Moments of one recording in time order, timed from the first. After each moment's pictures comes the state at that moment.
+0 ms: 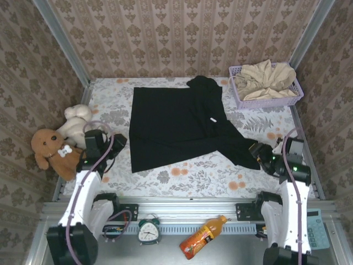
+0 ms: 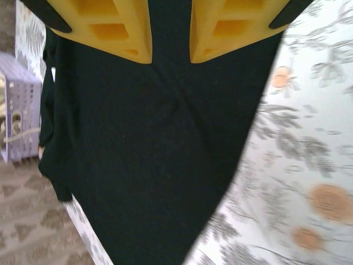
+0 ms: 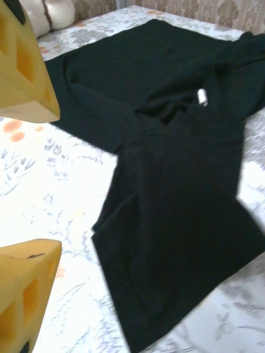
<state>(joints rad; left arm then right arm) -0.03 0.84 0.51 -0.33 0.32 -0.79 -0.30 0.67 0.68 -0.93 -0.42 0.66</state>
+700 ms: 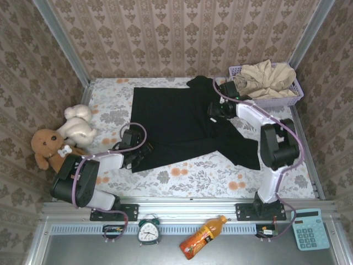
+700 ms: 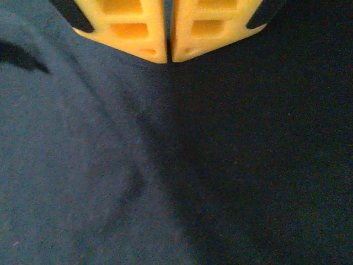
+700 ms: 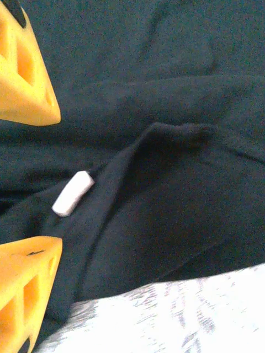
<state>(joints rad) -0.38 1.43 0.45 0.11 0.19 -0.99 0.24 1.92 1.43 -0.50 -0.05 0.39</state>
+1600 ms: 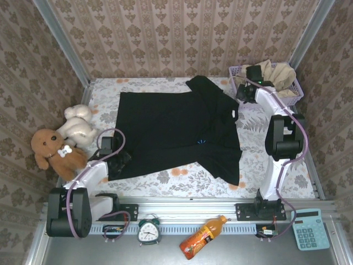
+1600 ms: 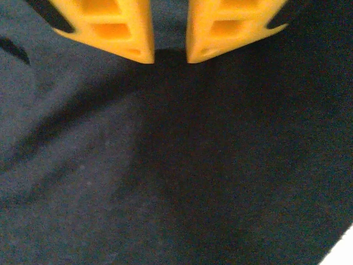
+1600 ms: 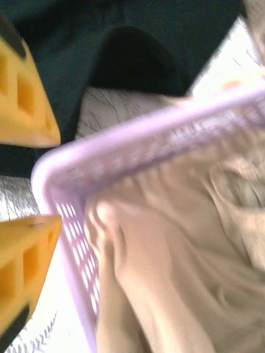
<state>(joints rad) -0.09 1.11 0.40 -0.36 0.13 -0.80 -0.01 2.00 1.68 -0.62 0.08 0.34</state>
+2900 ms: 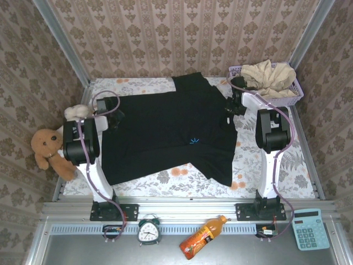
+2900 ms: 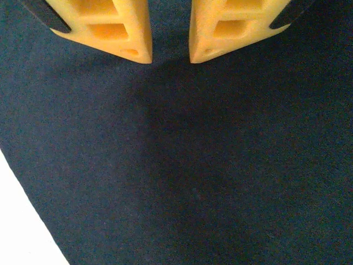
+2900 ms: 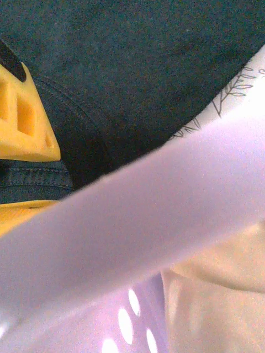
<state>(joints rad) 0.06 1.95 1.09 0.01 0.15 -0.78 0.08 2.18 1.69 -0.70 0.05 0.48</state>
